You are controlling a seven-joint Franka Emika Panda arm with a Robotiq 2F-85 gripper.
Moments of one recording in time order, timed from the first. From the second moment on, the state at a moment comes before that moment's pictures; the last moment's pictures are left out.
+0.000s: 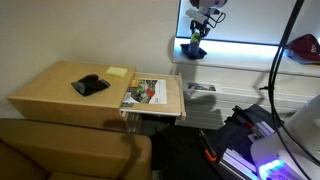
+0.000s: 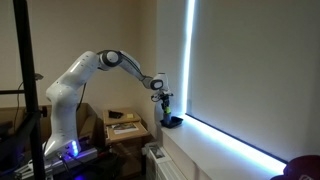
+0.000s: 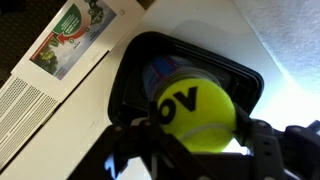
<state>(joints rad) -0.20 0.67 -0.27 -1.57 0.24 2.43 0.90</state>
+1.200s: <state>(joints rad) -0.15 0.63 -0.28 -1.56 0.15 2.27 1.08</state>
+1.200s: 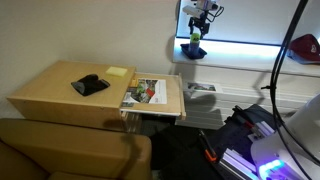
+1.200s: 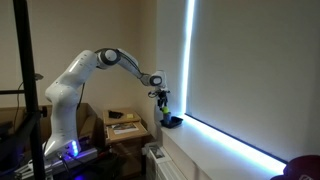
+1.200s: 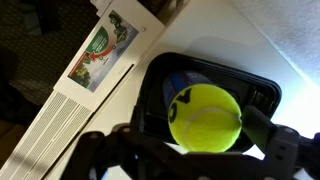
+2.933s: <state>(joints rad) -0.18 0.40 -0.27 -1.61 0.10 2.22 1.20</state>
